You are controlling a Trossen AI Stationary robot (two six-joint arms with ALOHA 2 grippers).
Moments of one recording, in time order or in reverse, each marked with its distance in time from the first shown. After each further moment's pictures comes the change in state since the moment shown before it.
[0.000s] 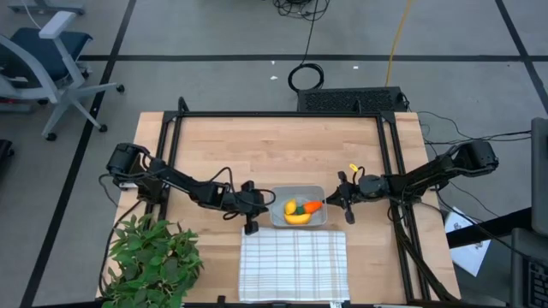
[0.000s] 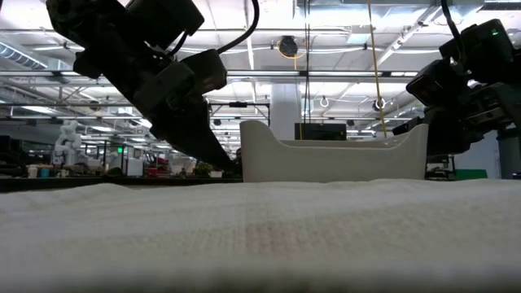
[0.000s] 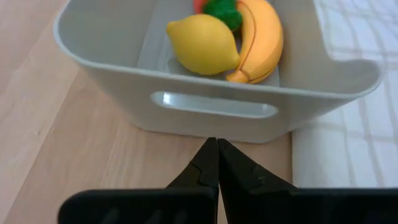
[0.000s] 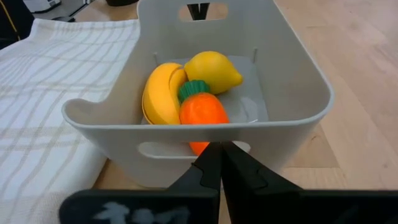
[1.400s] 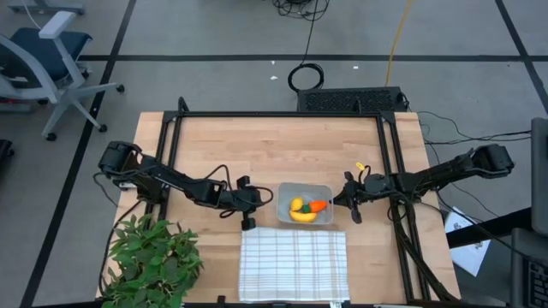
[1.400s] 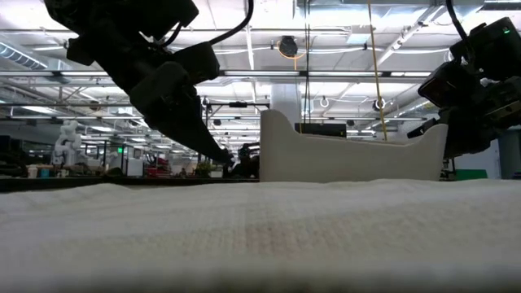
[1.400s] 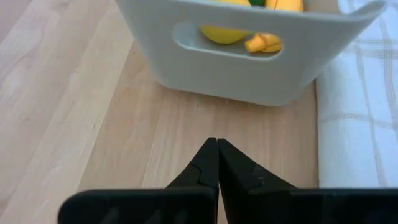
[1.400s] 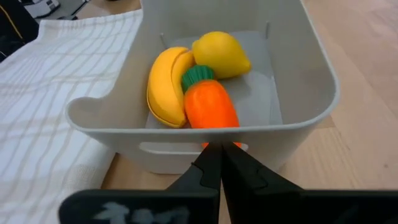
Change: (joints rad) left arm -0.002 -0.077 0.000 -0.118 -0.086 0.046; right arm 0.001 -0.284 -0.008 -0.369 -0.006 0.078
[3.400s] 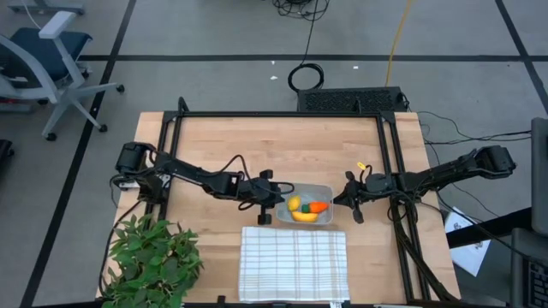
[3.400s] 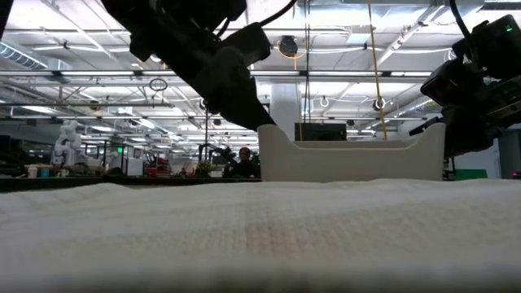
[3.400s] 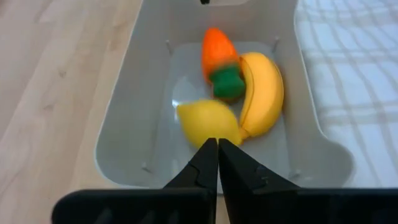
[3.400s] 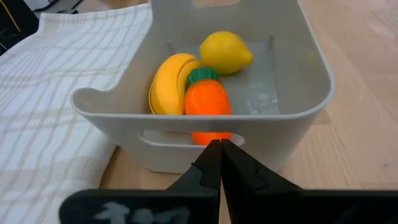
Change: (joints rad) left arm 0.099 0.143 0.242 0.000 0.142 0.265; right arm 0.000 -0.082 0.000 -0.026 -0.011 -0.007
